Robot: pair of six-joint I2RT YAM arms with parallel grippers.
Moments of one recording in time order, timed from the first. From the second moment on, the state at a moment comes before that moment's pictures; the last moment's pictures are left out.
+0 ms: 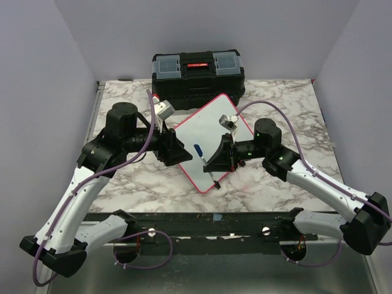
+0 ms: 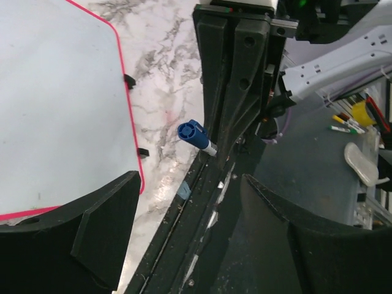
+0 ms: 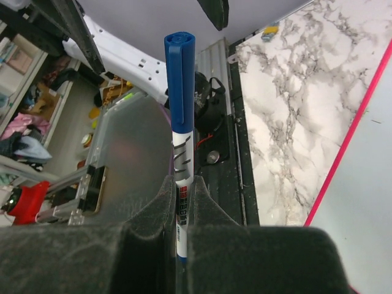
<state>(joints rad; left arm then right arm) -0.50 0.98 1.29 -0.73 0.71 -0.20 0.71 1.15 0.86 0.12 -0.93 0.44</state>
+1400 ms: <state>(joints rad) -0.51 1.10 1.18 -0.58 1.01 -0.27 0.73 1.25 0.95 -0.04 -1.09 0.33</state>
